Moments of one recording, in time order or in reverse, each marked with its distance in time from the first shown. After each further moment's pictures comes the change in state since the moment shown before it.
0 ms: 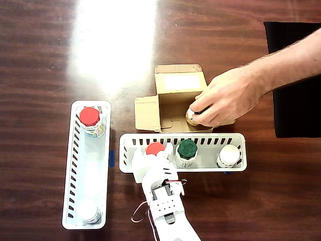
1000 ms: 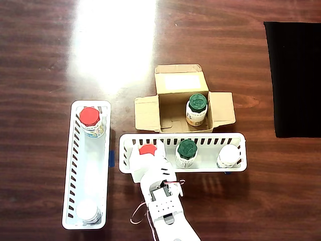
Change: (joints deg) arm -3.3 1.9 1.2 -1.3 -1.1
